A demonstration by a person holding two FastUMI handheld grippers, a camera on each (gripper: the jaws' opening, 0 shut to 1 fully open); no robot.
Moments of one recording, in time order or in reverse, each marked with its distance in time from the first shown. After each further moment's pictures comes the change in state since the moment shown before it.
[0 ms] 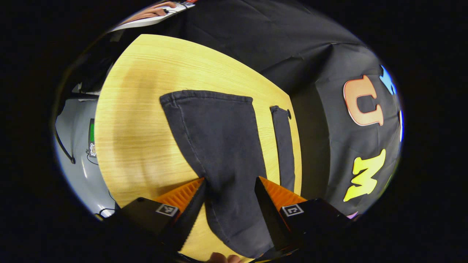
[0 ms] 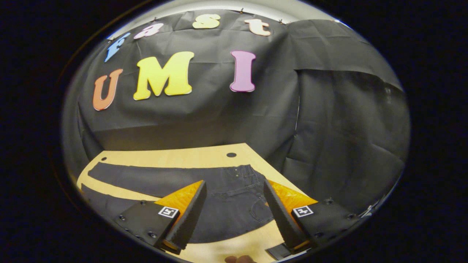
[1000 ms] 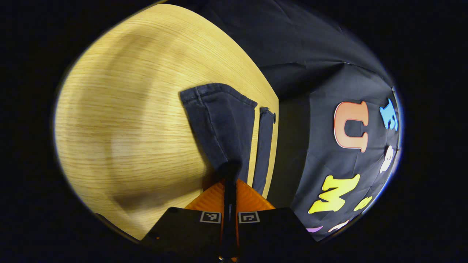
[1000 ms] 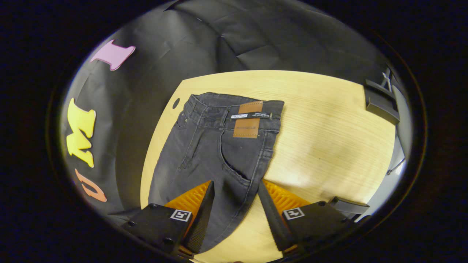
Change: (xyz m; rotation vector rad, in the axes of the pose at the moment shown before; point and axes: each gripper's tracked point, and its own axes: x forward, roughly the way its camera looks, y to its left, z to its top) left arm 0.013 -0.033 0.006 -0.229 0.065 -0.208; right arm 0.077 -0.034 -0.138 0.878 0.626 -0.062
